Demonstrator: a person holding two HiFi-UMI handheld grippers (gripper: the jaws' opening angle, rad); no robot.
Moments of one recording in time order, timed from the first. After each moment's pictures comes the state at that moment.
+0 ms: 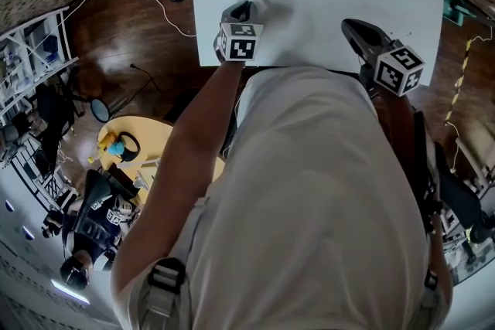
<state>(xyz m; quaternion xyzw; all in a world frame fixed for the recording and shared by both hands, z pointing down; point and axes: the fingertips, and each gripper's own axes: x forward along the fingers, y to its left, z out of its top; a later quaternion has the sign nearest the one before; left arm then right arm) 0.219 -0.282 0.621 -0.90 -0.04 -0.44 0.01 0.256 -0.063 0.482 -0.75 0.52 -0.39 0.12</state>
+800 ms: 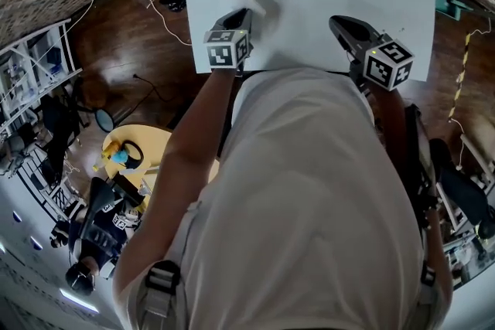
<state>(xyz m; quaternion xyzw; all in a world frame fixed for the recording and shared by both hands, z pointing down) 0.221 -0.261 0.585 -0.90 -0.09 -0.42 -0.12 0.259 -0.067 0.475 -0.76 0.52 -0.37 0.14</state>
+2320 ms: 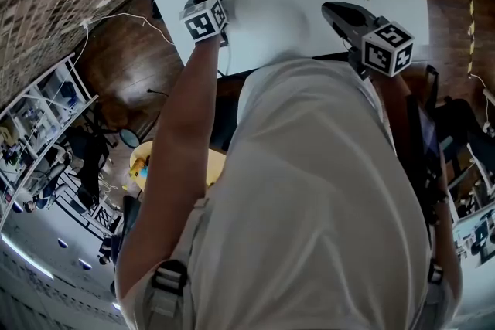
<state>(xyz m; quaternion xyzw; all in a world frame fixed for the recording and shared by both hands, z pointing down) 0.316 -0.289 0.599 -0.90 -0.02 -0.43 -0.05 0.264 -0.014 0.485 -0.78 0.47 -0.38 0.18</state>
